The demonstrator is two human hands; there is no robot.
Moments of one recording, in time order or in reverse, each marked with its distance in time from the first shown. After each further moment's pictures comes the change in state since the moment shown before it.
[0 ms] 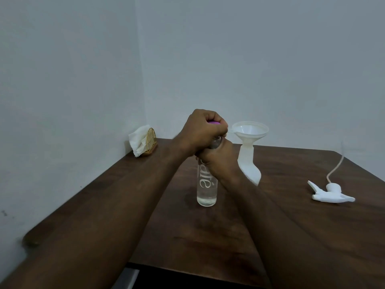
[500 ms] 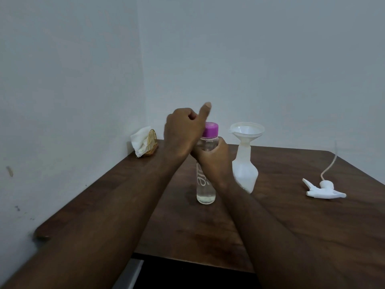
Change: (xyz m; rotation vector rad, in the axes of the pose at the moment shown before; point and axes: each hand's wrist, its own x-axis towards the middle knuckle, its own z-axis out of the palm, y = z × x) left_hand -0.021 0.007 -0.019 0.298 0.443 -0.015; right_hand -0.019 0.002 0.012 0.125 0.097 0.105
